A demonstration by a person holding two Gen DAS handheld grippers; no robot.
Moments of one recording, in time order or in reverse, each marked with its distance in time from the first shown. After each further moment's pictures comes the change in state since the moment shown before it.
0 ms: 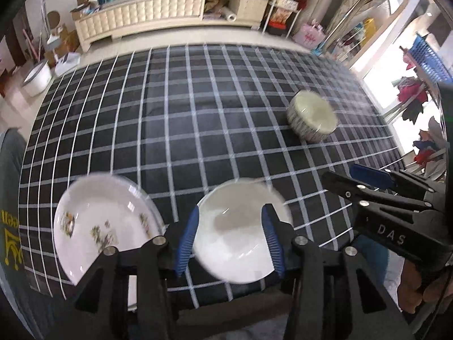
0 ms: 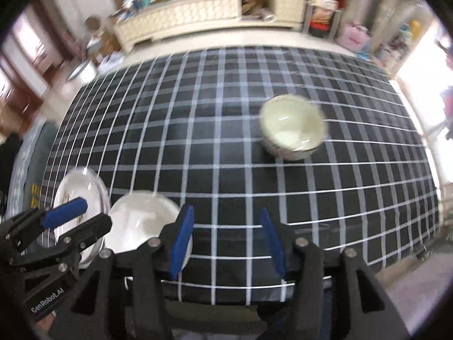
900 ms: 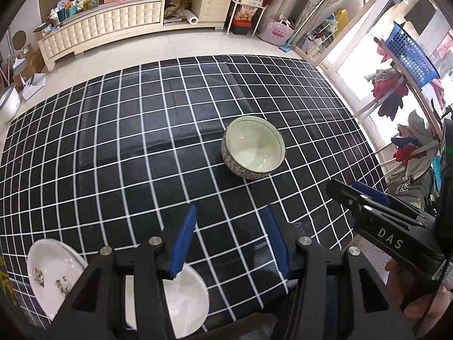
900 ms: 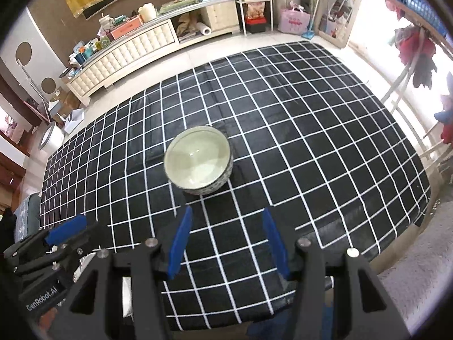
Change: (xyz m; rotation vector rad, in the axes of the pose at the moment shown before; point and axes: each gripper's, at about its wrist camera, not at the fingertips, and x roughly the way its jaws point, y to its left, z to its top) left arm 0.047 -0.094 0.076 0.085 0.032 -0.098; right arm -0.006 -0.116 0.018 0.280 -0.052 -0.030
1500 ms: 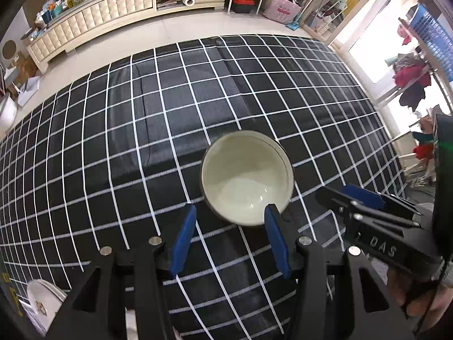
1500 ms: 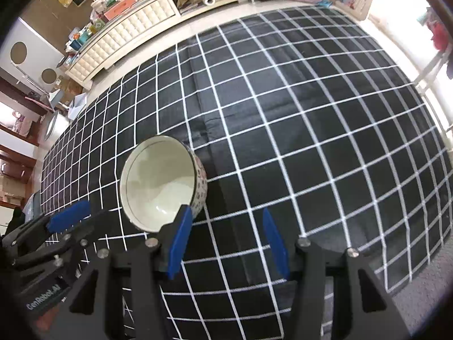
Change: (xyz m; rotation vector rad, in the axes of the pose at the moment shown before) left arm 0.089 -0.035 0.064 0.041 0.110 0.081; right arm 0.076 -0.036 0.044 0.001 0.174 0.095
